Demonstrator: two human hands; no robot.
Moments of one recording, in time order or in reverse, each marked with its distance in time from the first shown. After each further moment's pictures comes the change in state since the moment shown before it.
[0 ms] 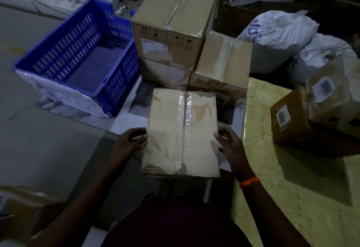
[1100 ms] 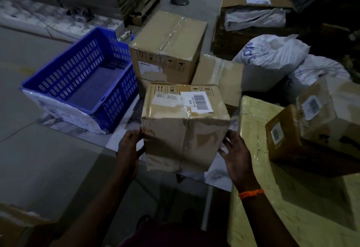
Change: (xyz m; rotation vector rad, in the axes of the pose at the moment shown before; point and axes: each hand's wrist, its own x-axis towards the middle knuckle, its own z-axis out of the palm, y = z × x) left_hand -0.011 0.063 0.053 -0.430 0.166 0.094; right_hand -0.007 -0.068 -0.022 0.508 -0.020 -0.027
